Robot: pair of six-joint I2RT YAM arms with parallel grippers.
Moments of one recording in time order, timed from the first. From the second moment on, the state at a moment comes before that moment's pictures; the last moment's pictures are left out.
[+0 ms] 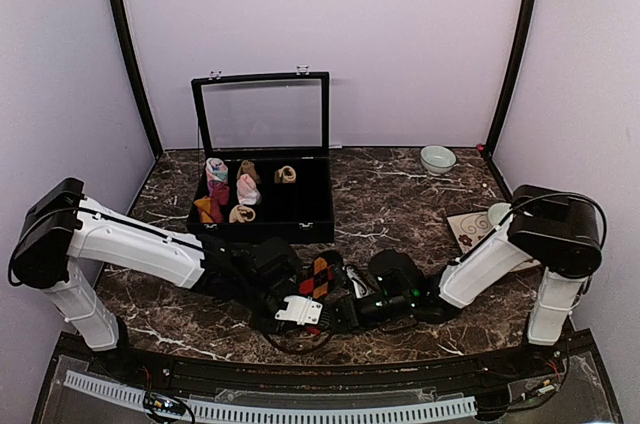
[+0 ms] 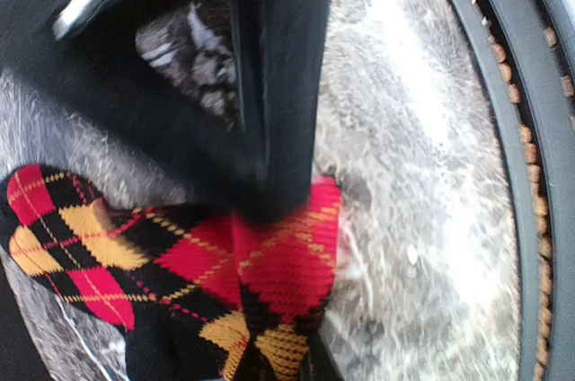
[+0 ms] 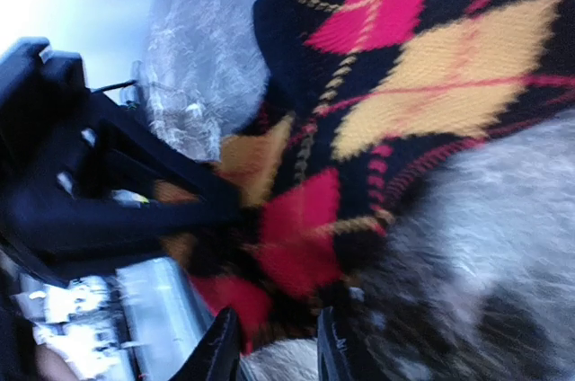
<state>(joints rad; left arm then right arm) -1.16 1.65 0.88 -0.34 0.05 0.70 1.10 1.86 0.60 0.67 -0.46 0.97</state>
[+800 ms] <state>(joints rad) -1.00 1.73 1.07 -0.68 0.48 0.63 1.10 0.99 0.28 0.14 0.15 0.58</state>
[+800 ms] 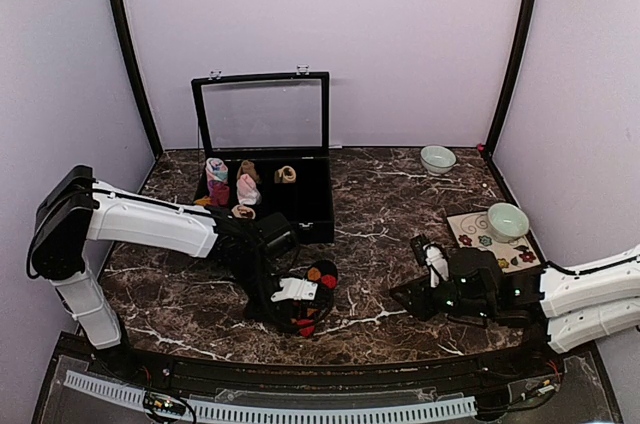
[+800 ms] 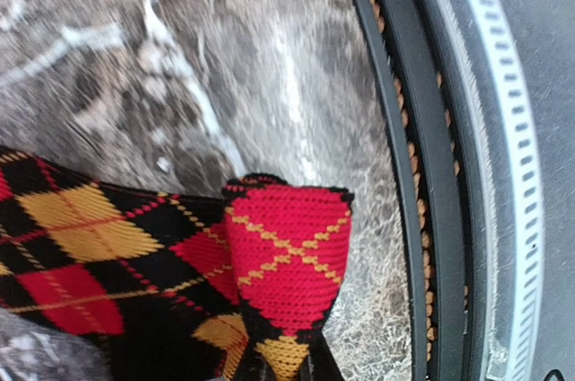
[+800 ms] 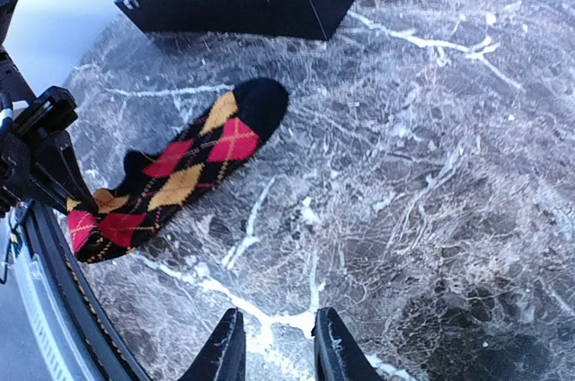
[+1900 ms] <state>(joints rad) -1.03 1.88 1.15 -0.64 0.39 0.71 0.88 1.82 0.74 0.37 0.00 0.57</state>
